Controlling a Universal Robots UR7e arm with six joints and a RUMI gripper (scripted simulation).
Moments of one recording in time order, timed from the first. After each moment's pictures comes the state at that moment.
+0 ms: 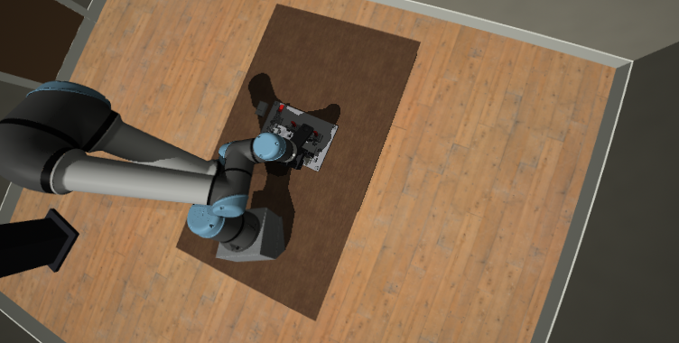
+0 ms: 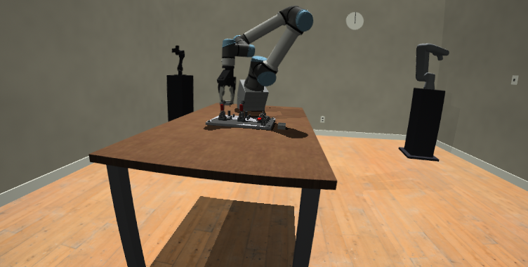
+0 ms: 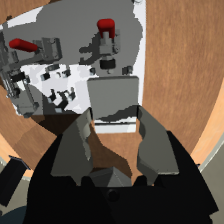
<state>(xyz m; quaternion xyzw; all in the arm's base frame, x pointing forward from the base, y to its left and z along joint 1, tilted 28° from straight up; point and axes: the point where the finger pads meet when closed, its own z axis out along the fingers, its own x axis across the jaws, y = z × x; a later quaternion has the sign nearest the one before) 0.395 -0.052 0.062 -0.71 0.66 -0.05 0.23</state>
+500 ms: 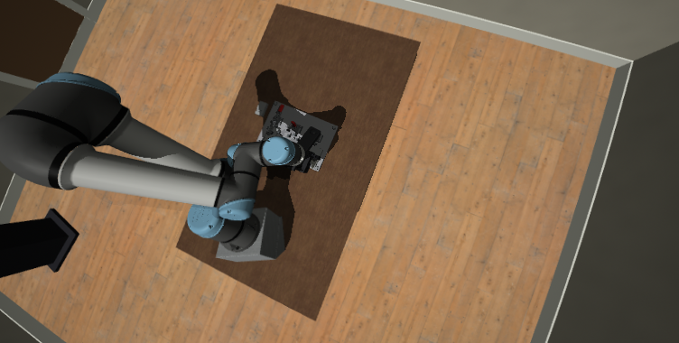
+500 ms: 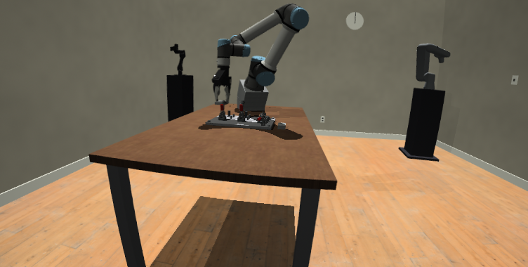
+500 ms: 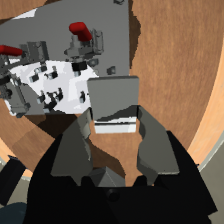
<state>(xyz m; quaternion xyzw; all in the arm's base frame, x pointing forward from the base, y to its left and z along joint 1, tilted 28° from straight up) 0.398 -0.081 0.055 -0.71 0.66 -0.05 0.23</state>
